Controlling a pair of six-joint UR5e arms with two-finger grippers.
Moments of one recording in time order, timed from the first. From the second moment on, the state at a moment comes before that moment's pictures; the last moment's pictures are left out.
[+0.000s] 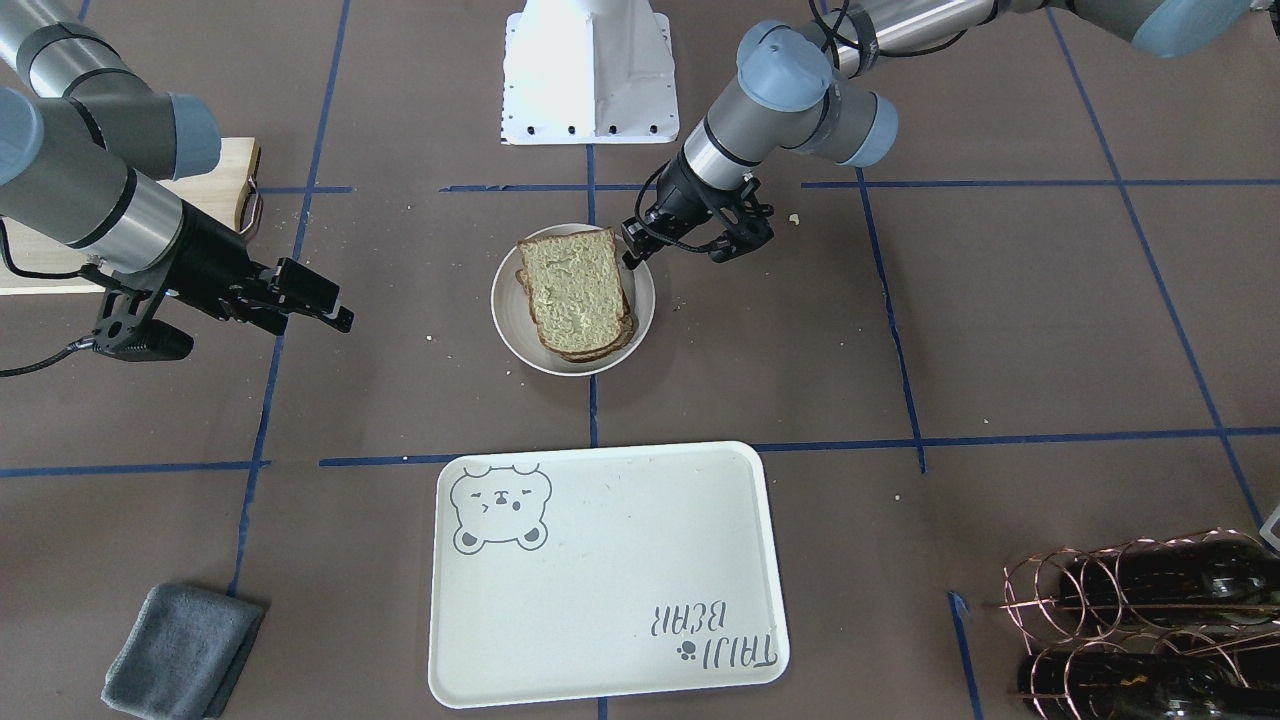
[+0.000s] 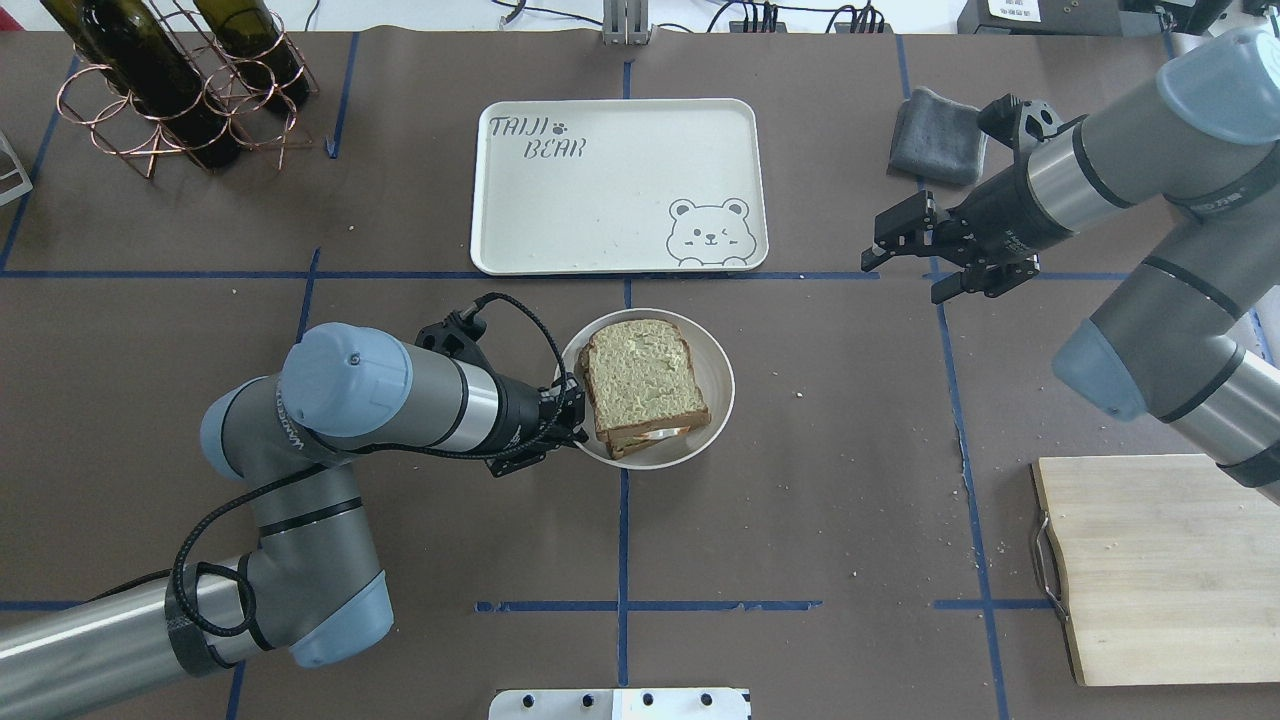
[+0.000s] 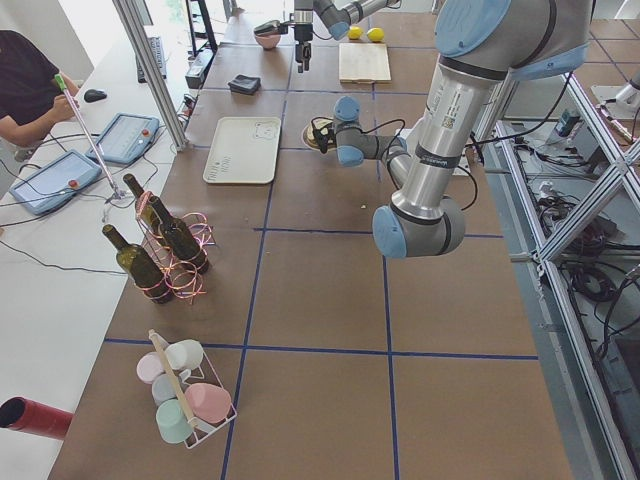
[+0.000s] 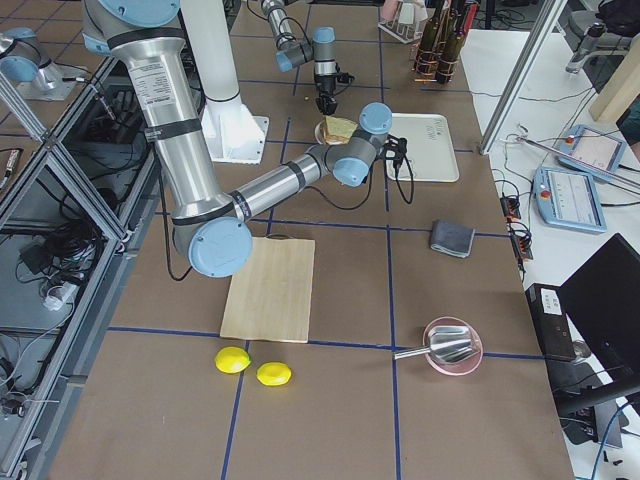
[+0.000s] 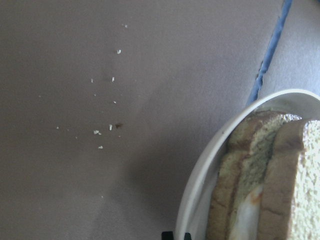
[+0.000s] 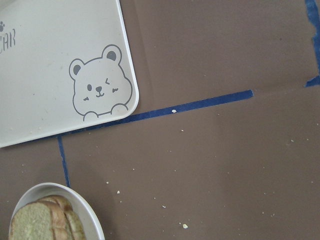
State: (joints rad) left arm -0.45 -2.09 -1.66 -2.23 -1.87 -2.07; right arm 0.93 -1.27 1.72 -1.01 2.39 1.33
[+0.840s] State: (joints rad) left arm -0.58 -2.45 -1.18 -2.24 -1.68 -2.28; right arm 0.93 -1.27 1.73 -1.01 2.39 1.33
